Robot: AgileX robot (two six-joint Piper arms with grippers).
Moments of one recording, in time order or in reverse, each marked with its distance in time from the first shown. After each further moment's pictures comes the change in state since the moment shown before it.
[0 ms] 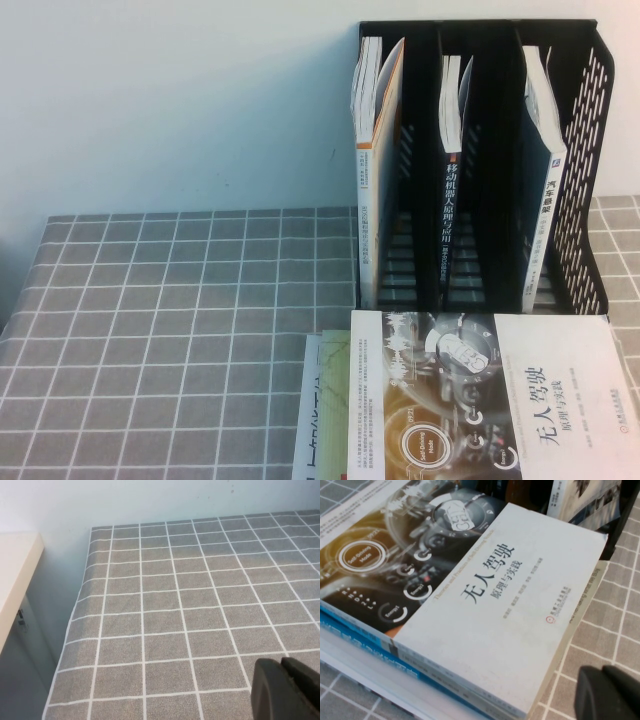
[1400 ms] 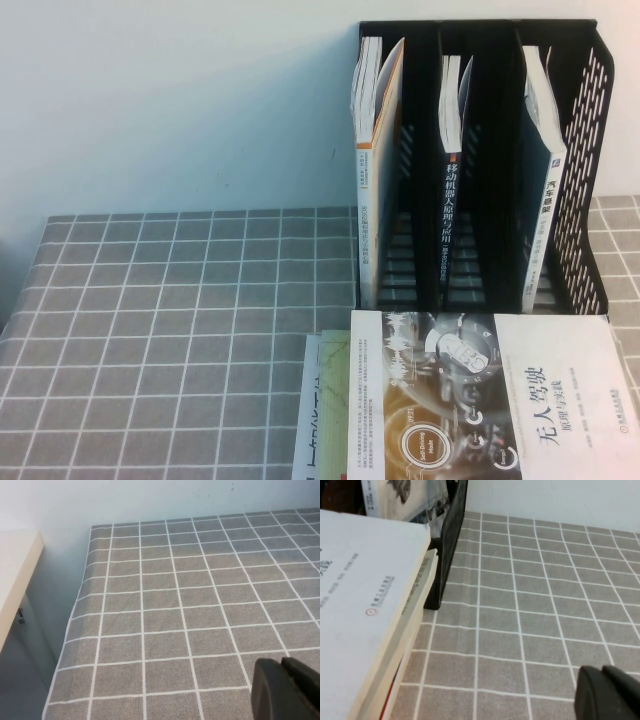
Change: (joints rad) right arm -0.130 -0.297 0.283 -0.439 -0.254 0.436; left arm 0.001 0.000 -0.001 -0.004 0.006 0.005
